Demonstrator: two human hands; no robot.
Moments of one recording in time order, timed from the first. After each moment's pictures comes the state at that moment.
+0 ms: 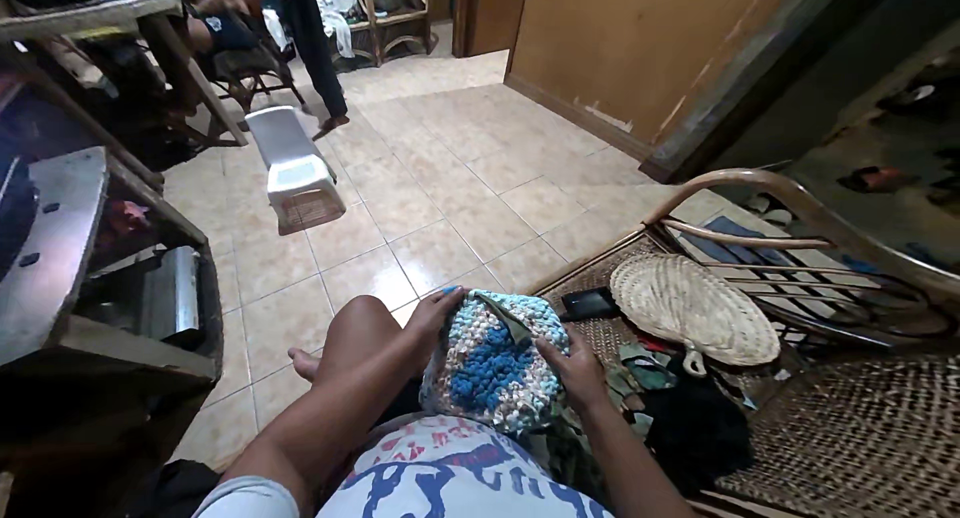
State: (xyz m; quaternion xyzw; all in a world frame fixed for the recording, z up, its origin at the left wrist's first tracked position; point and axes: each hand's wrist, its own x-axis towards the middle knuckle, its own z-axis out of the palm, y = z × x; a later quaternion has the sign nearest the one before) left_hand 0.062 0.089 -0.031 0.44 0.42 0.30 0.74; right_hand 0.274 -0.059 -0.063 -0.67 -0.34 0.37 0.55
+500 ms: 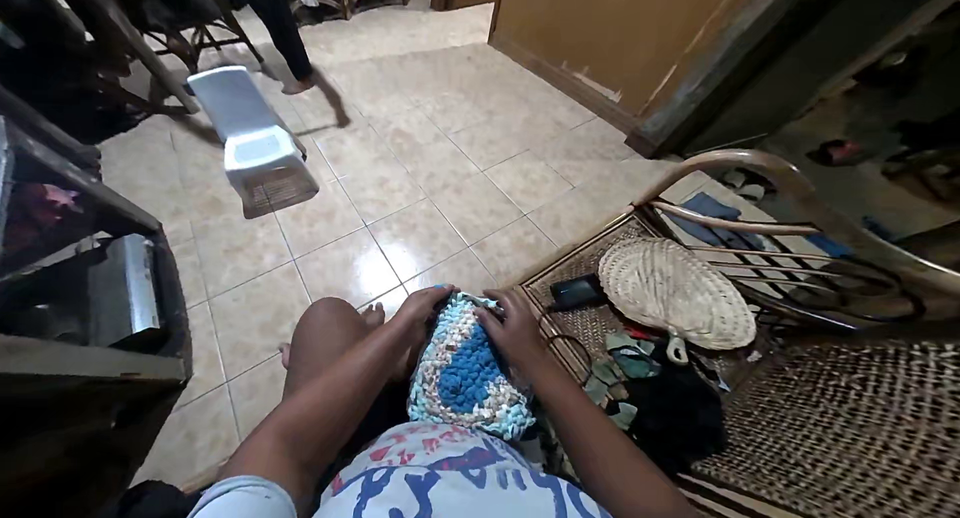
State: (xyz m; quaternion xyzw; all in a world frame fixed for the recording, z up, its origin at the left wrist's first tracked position) left_hand 0.080 0.139 -0.081 0.40 0.44 0.21 0.77; right_hand 0.252 0.027 -0.065 -0.70 -0.59 0.20 0.33
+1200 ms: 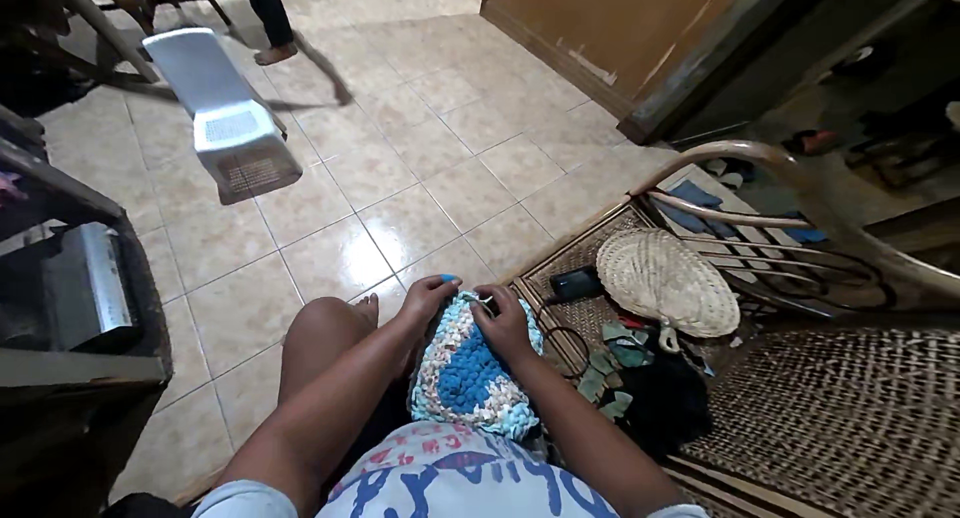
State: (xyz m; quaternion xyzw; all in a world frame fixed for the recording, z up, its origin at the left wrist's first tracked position) left_hand 0.081 0.147 -0.076 0.51 0.46 0.22 0.70; right_hand 0.232 0.044 -0.097 -0.69 -0.57 0.15 0.42
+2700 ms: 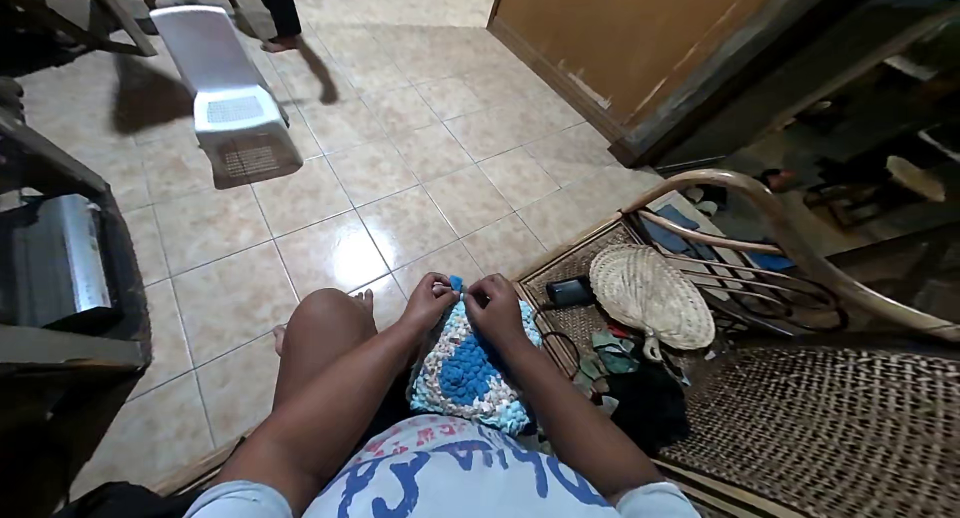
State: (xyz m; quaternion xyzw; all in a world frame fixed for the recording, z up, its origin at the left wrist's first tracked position) left_hand 0.063 0.134 -0.085 0.51 0.40 0.27 0.71; right_hand 0.210 0.066 -0.066 -0.72 -0.60 0.14 0.32
